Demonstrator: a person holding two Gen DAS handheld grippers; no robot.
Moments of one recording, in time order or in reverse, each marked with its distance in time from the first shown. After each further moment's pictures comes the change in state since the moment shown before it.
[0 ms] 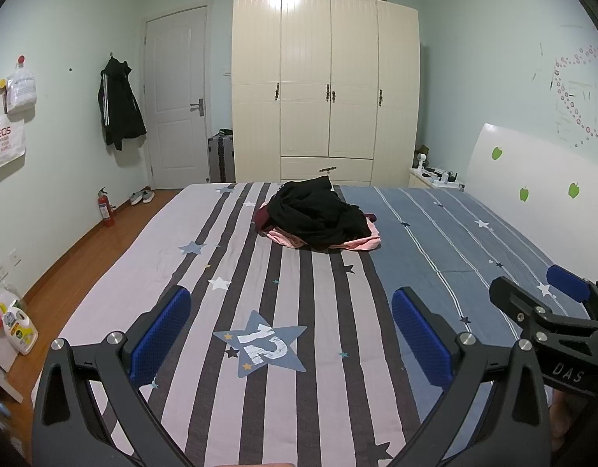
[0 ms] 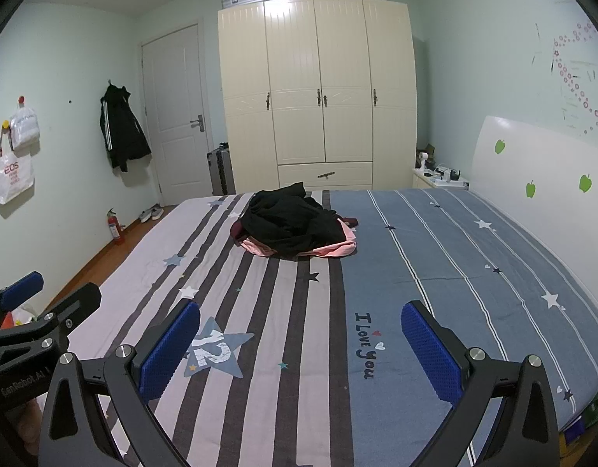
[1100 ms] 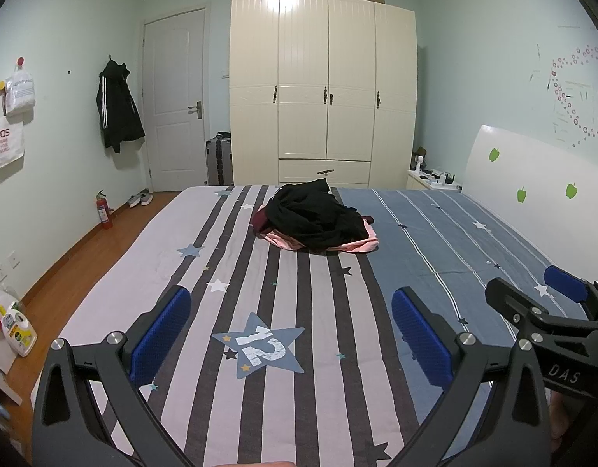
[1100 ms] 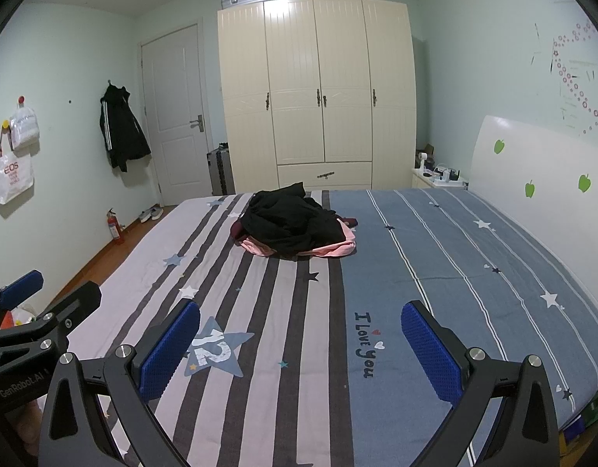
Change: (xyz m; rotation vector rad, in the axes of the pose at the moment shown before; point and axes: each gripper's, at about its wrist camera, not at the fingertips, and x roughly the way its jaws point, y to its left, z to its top) left arm -0.006 0.001 0.002 0.008 -0.010 -0.006; right arm -0.006 0.003 -0.001 0.000 -0.001 0.001
